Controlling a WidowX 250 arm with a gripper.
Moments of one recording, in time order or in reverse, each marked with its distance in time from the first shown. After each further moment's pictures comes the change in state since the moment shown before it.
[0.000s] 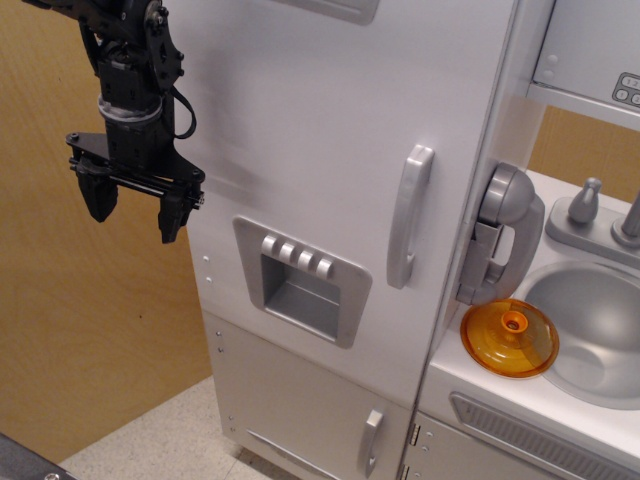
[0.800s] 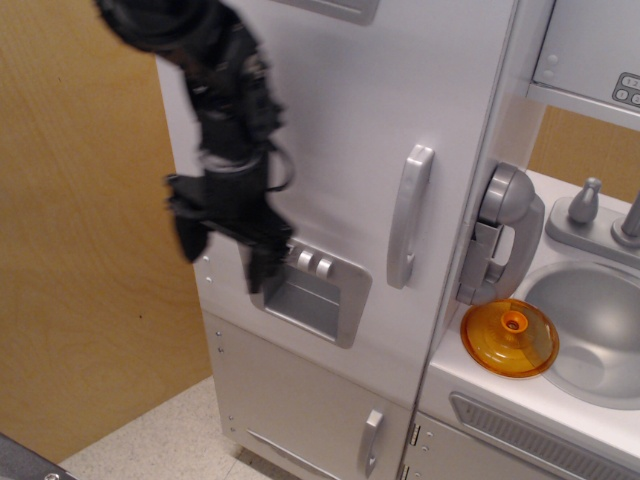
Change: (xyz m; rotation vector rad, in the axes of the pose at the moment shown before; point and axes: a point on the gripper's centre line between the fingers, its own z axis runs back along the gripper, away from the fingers) arm -0.014 -0.083 0.008 -0.082 -0.024 -0.198
